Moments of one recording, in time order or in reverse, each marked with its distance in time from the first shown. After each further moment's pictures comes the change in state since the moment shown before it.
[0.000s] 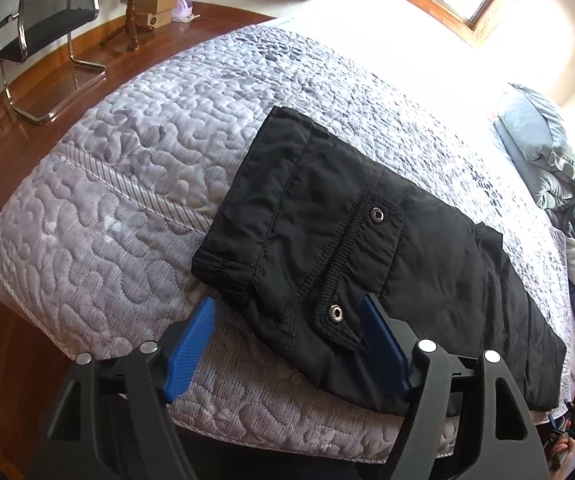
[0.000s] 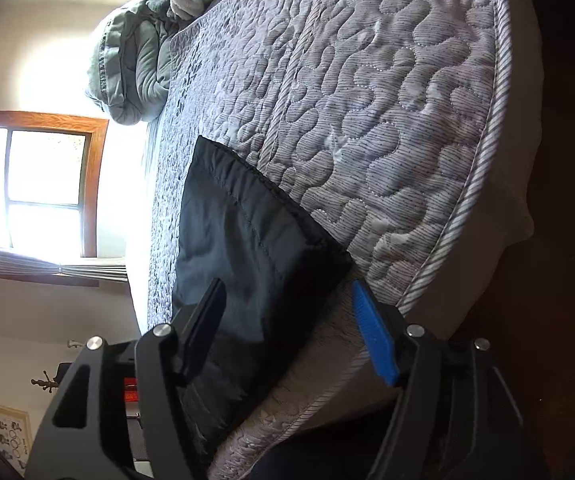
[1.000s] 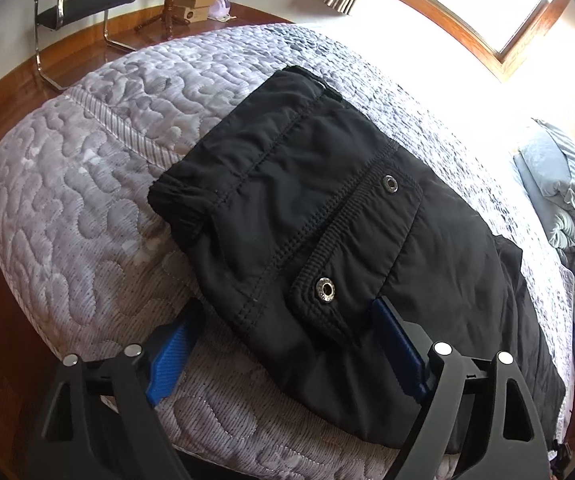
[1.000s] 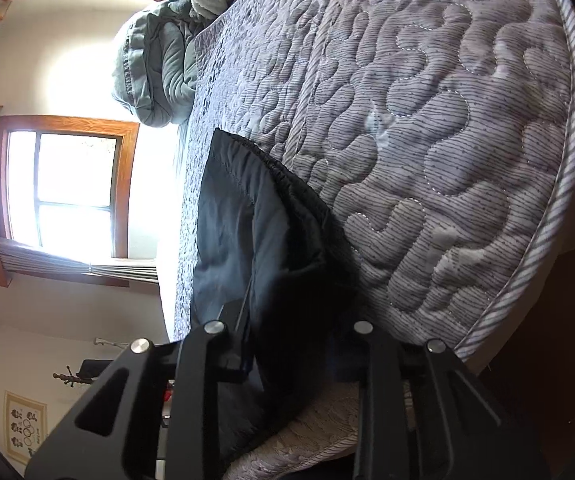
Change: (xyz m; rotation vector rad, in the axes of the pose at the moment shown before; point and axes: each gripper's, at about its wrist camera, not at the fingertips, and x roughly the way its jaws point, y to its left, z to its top) left arm 0.036 -0.019 -0.031 -0.159 -0.073 0.031; right arm 0.032 -0.002 -0.002 -0.023 -0.025 0.134
